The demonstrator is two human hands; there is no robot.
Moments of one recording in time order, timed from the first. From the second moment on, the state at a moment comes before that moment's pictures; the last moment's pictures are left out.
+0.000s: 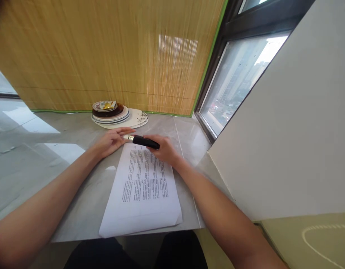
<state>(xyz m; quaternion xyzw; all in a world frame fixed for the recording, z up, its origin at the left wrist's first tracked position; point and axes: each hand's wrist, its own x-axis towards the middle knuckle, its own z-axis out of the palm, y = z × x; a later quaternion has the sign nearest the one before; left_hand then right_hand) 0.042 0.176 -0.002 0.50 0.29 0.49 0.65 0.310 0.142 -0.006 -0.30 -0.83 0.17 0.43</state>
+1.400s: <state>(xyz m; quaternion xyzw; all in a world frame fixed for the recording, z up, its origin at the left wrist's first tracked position) 0.038 0.188 -0.001 0.37 0.33 0.63 0.60 0.312 0.152 -0.002 -0.35 -0.83 0.30 0.32</state>
